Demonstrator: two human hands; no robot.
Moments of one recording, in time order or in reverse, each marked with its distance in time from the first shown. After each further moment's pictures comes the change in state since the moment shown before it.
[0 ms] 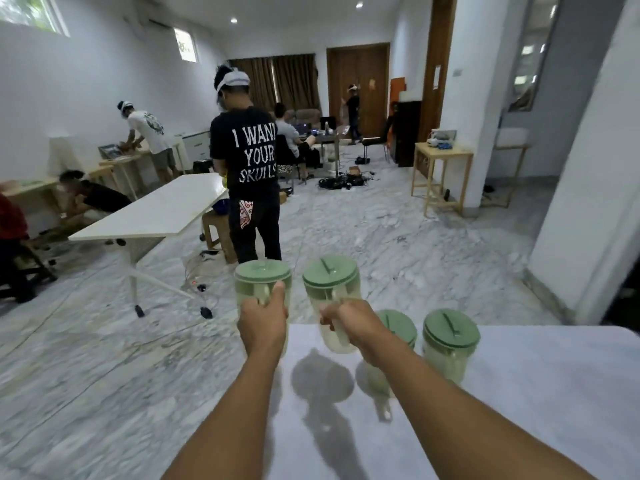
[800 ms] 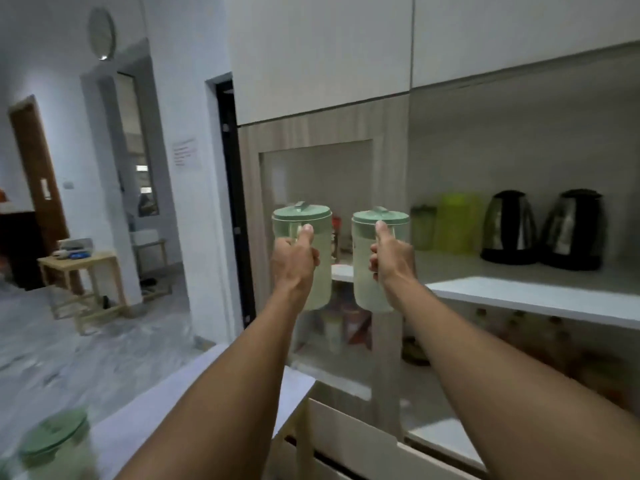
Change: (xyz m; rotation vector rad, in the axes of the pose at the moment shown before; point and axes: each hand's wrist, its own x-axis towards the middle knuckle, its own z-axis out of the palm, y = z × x) left_hand -0.605 0.199 0.062 -0.546 -1.389 0.400; right_hand -0.561 0.024 -0.354 0.283 1.594 -0.396
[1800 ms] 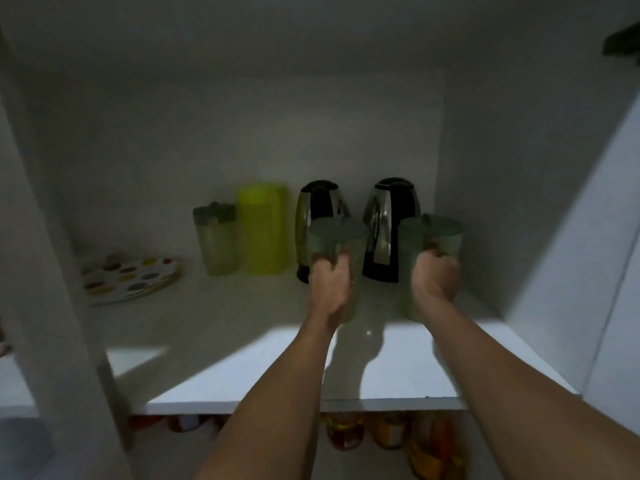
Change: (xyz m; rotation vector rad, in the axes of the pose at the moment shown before) left_hand 0.040 -0.180 0.581 -0.130 -0.645 -0.100; right_hand 0.400 0.081 -0.386 -0.365 0.938 0.065
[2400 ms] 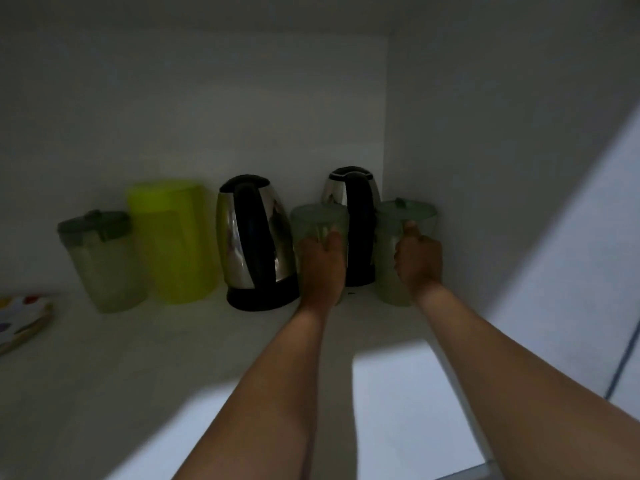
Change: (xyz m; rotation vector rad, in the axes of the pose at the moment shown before) left_hand 0.122 -0.062 0.123 -0.169 -0.158 -0.035; right_hand 0.120 0.024 0.038 0.021 -0.023 -0.042
